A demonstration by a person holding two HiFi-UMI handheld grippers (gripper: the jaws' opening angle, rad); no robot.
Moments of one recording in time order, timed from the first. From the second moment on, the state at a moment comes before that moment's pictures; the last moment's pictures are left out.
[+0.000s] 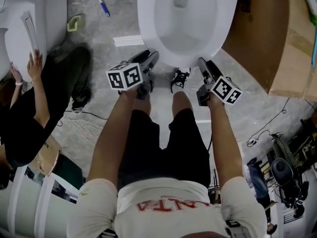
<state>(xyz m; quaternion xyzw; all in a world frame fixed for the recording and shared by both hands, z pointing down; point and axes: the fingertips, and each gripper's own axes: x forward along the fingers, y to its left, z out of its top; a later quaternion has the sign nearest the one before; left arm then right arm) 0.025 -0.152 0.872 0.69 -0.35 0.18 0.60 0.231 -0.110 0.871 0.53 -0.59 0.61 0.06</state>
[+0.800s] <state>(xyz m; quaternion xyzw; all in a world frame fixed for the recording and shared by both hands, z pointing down) 0.035 -0.146 0.877 0.67 -0.34 0.17 0.63 0.234 -0.111 0.862 0.53 -0.55 0.65 0.00</state>
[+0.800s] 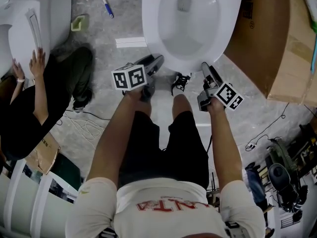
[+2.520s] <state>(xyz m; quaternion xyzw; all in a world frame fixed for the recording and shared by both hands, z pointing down) 0.037 -0.200 0.677 0.71 -0.35 -0.02 0.62 0.225 -0.167 0.667 0.44 -0.65 0.60 -0.17</state>
